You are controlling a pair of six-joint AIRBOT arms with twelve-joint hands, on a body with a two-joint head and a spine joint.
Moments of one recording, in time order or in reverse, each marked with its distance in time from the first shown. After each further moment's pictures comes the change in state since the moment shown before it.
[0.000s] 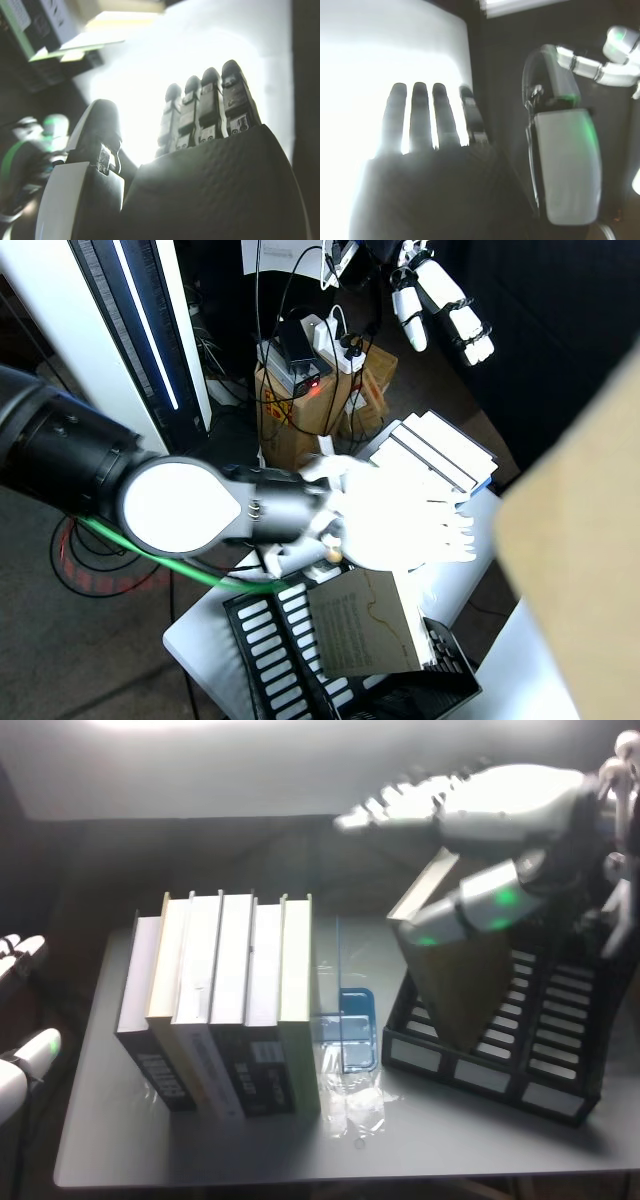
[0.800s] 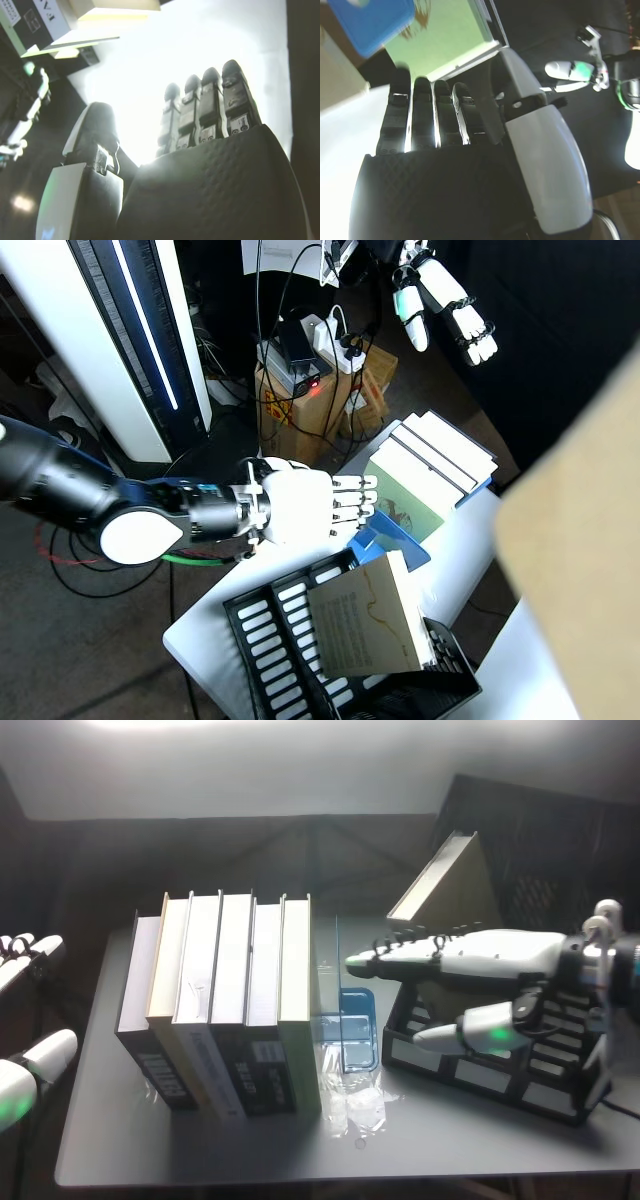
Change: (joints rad) left arm 0.004 0.001 -0.007 0.022 -0.014 -0.005; right arm -0.318 -0.147 0.097 0.261 0.126 0.024
